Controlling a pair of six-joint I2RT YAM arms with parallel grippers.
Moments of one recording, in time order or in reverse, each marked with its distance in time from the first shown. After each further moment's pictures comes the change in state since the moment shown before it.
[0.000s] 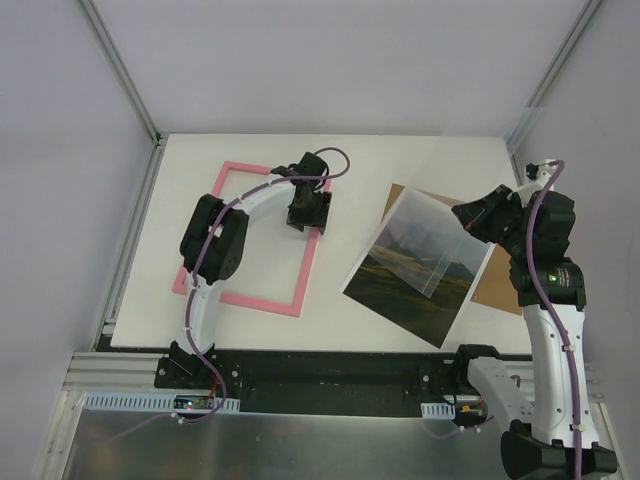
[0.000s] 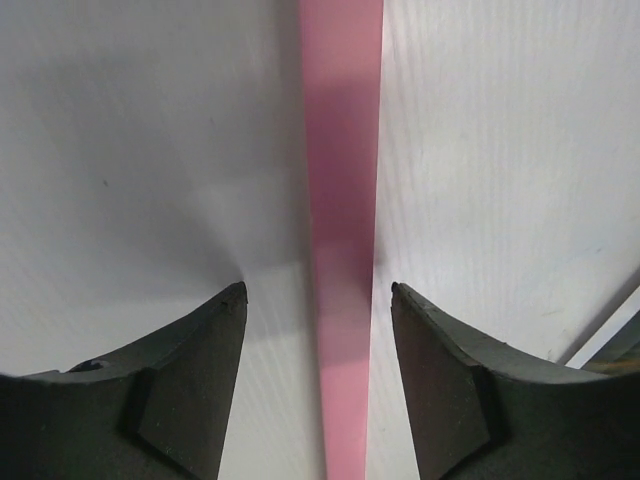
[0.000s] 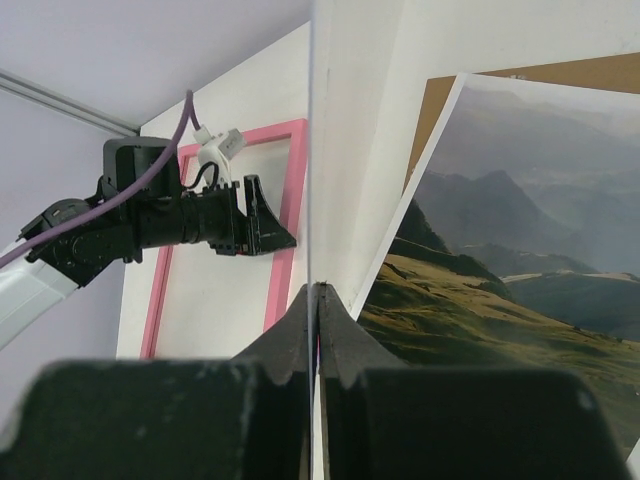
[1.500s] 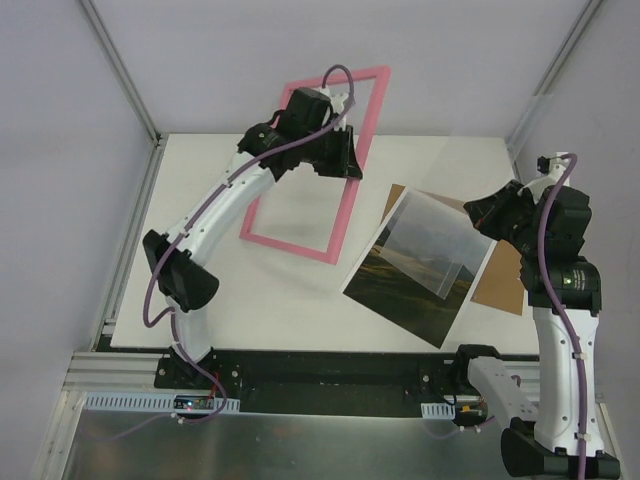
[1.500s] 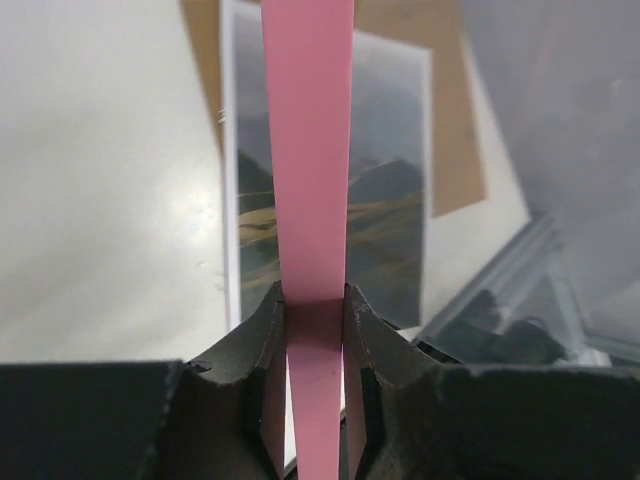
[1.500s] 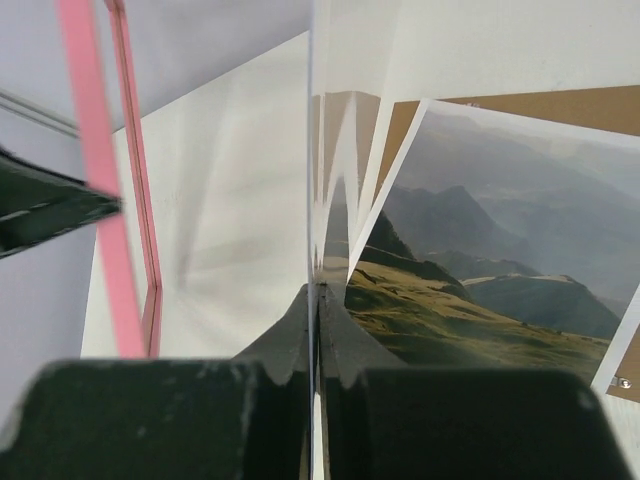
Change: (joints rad) left arm -0.128 -0.271 0.366 -0.181 0.163 -0.075; right arm -0.002 0.019 0.134 -0.124 0.063 -0.077
